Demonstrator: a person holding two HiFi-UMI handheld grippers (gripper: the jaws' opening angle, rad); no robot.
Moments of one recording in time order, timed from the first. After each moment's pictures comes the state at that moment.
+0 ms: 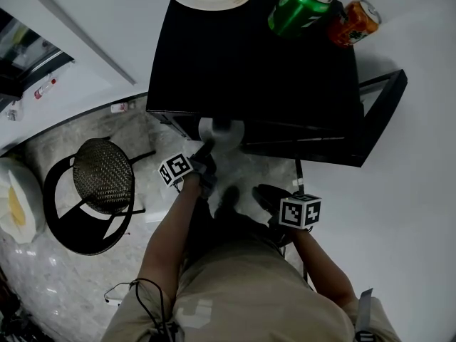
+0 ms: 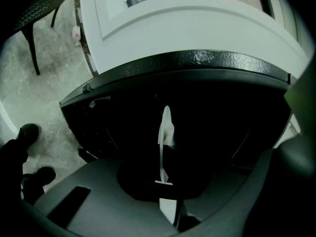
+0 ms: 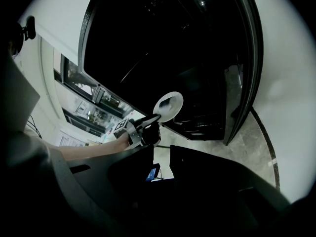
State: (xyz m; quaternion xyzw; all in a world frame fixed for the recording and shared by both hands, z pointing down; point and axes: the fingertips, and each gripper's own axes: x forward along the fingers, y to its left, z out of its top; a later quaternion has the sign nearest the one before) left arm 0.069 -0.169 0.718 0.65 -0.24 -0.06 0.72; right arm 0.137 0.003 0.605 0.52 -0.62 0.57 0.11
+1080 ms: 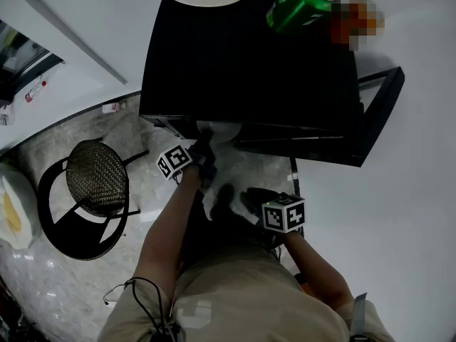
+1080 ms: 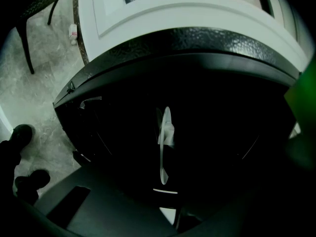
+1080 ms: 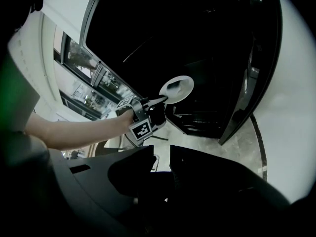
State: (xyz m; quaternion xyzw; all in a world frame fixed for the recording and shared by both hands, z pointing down) left arm 0.090 -0.193 0.719 0.65 -0.23 -0.07 0.72; right arm 0.109 0.009 0.624 0.50 -0.63 0.56 0.19
